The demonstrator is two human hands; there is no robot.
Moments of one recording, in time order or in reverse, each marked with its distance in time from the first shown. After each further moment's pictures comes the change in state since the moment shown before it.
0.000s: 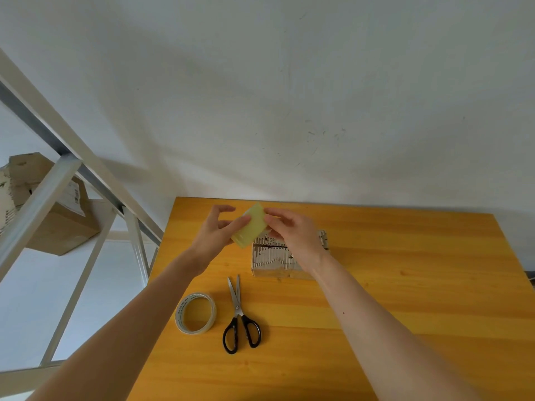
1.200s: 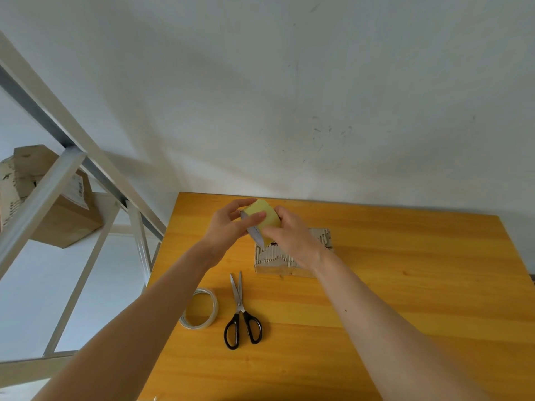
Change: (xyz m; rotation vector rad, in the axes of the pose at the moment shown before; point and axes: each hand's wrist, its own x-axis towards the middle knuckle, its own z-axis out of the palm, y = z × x) left_hand 0.006 0.005 0.012 -0.115 -0.051 0.041; right_hand -0.002 -0.010 0.011 -0.261 -0.186 0.093
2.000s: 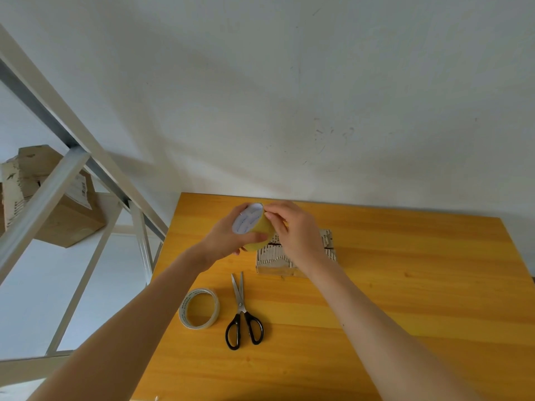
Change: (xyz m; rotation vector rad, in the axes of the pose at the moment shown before) left_hand -0.012 0.003 -0.007 0.383 -0.100 -0.048; right_hand 0.003 0.013 0.000 -0.536 0.407 -0.643
